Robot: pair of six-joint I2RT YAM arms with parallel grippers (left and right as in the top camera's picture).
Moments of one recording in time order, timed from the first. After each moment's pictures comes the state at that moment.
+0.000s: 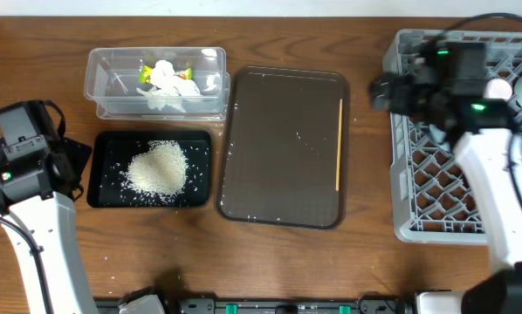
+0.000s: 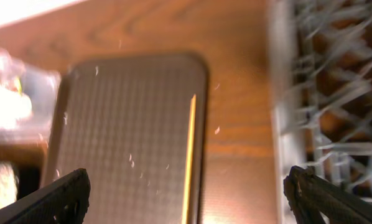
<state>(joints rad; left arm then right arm) 0.40 1.23 1.25 -1.14 -0.32 -0.80 0.08 1.55 1.33 -0.69 -0.20 0.27</state>
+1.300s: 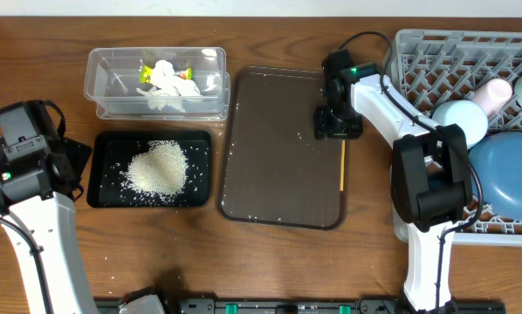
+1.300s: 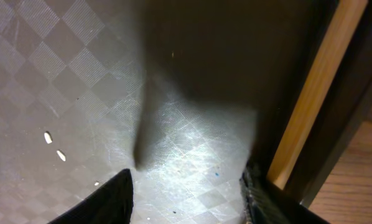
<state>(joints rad) 0.40 1.23 1.25 -1.14 -0.32 -0.80 0.31 2.23 1.70 -1.00 -0.10 0.30</state>
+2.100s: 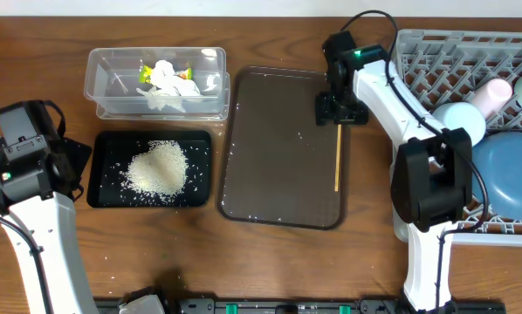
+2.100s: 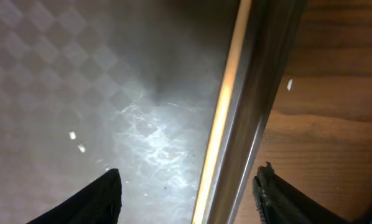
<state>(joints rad) 0.40 1.23 1.25 -1.14 -0.32 -0.80 0.31 2.23 1.86 -1.13 -0.02 0.31</state>
